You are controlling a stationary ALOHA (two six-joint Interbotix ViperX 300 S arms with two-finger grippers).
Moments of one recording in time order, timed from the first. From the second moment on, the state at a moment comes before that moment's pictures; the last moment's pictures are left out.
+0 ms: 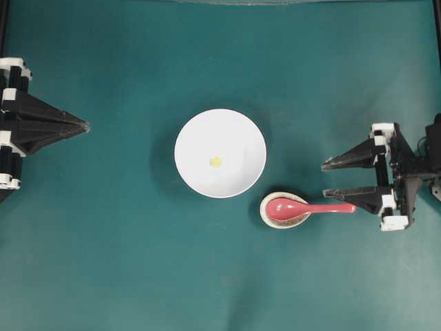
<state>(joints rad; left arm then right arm) 0.00 -0.96 1.17 0.02 -0.23 0.00 0.34 -0.26 1.38 0.39 -1.06 0.02</state>
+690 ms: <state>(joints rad) 0.00 -0.96 1.17 0.01 -0.23 0.00 0.56 0.10 1.33 0.61 -1.29 0.05</state>
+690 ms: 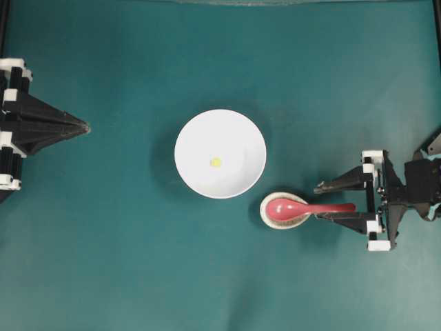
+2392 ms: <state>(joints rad) 0.00 -0.96 1.17 0.02 -0.23 0.00 0.61 0.23 1.34 0.61 -1.27 0.12</state>
